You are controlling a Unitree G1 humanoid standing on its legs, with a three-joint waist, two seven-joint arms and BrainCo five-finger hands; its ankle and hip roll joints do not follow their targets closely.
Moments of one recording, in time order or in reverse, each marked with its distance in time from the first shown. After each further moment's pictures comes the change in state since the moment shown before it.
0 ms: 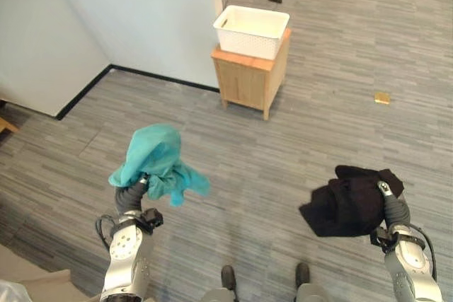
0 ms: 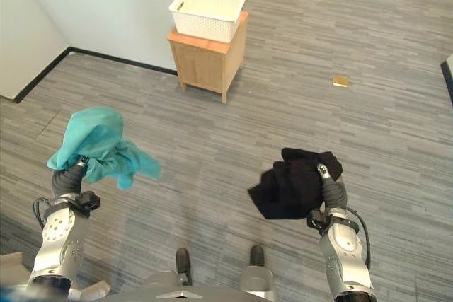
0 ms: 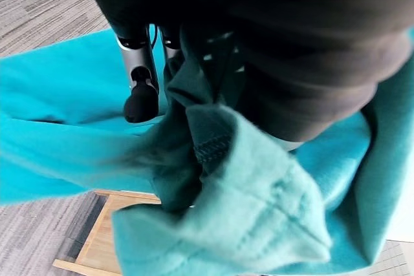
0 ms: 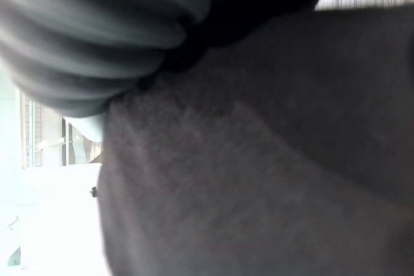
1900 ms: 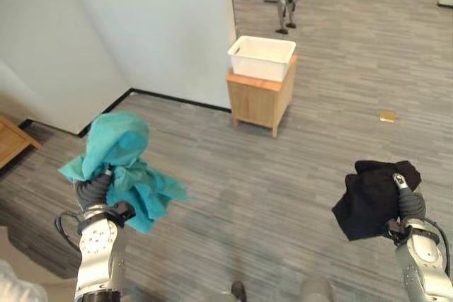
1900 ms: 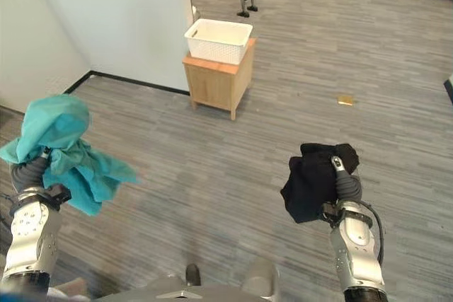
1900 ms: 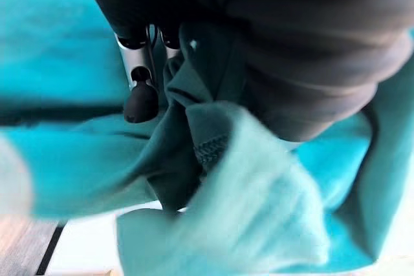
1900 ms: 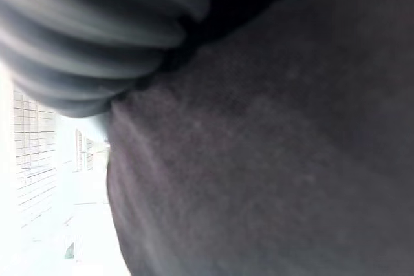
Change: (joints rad) left arm -0.029 0.069 0.129 -0.025 0.086 0.028 0.093; right arm -0.025 -0.015 -0.053 -0.030 -0.021 0.021 -0.001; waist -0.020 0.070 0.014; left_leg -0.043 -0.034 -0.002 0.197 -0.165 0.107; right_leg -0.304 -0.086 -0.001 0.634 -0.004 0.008
